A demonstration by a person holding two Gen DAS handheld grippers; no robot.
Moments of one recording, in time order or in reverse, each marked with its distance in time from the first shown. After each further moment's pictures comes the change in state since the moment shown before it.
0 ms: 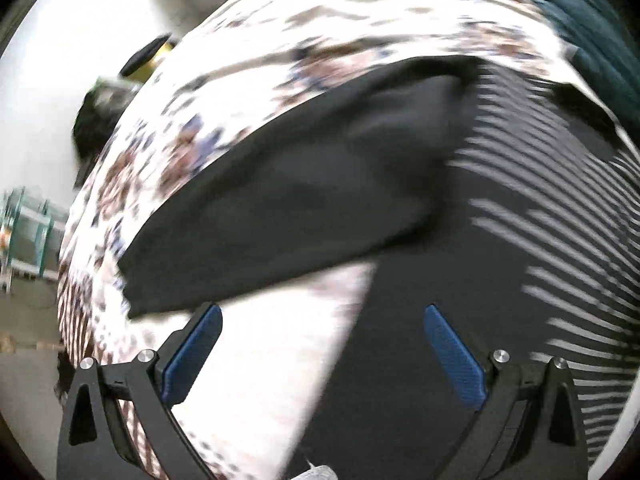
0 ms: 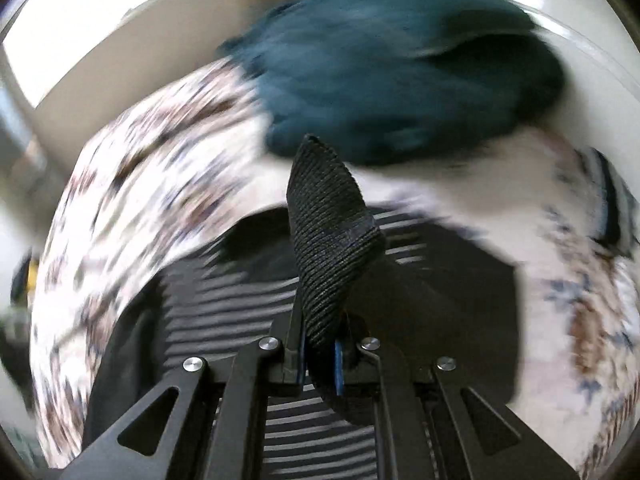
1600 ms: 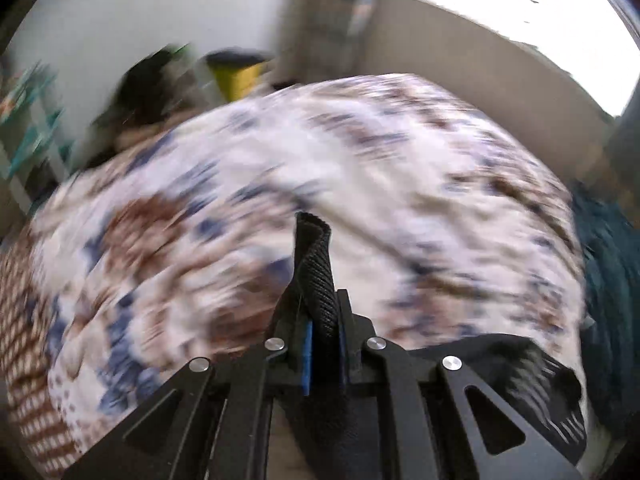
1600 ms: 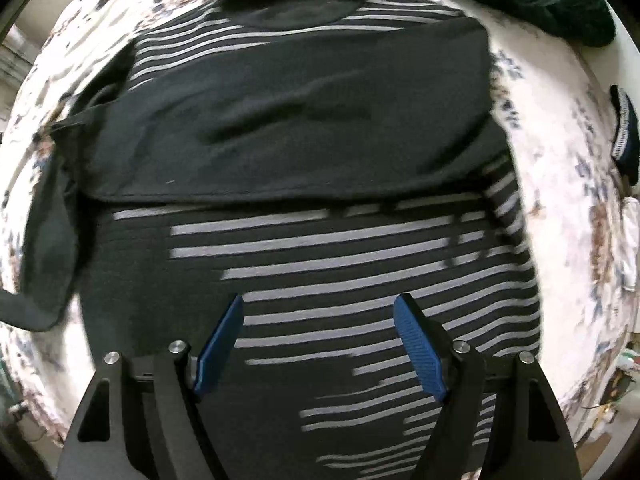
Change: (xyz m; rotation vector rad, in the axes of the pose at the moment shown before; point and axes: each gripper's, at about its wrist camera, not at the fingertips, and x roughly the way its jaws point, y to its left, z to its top) left arm -0.012 0.156 0.116 -0.470 -0.395 -0.228; right arm 0.015 -0.076 -0.144 -0.031 0.456 -0.112
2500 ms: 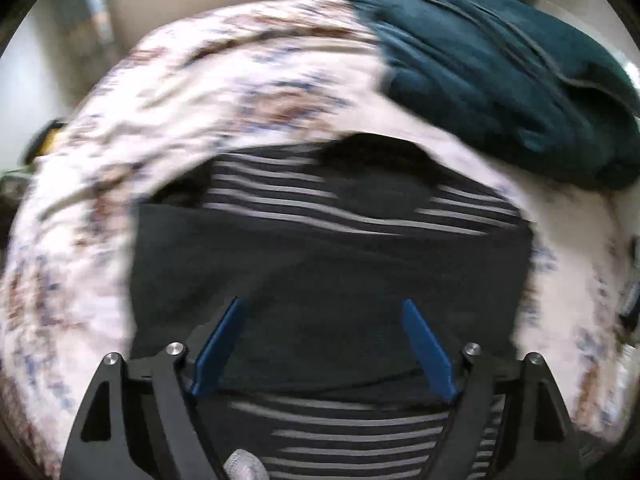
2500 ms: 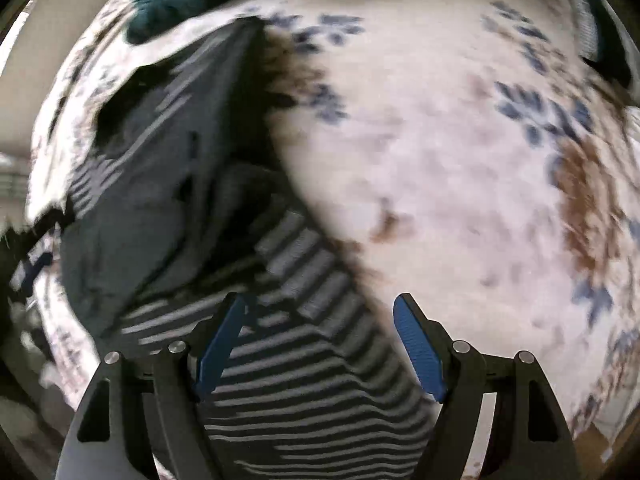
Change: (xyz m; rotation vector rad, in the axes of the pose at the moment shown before) left arm -0.039 -0.318 -0.202 0.612 0.264 -0.142; right arm 0.012 -0.219 0.078 0.240 0.027 0.281
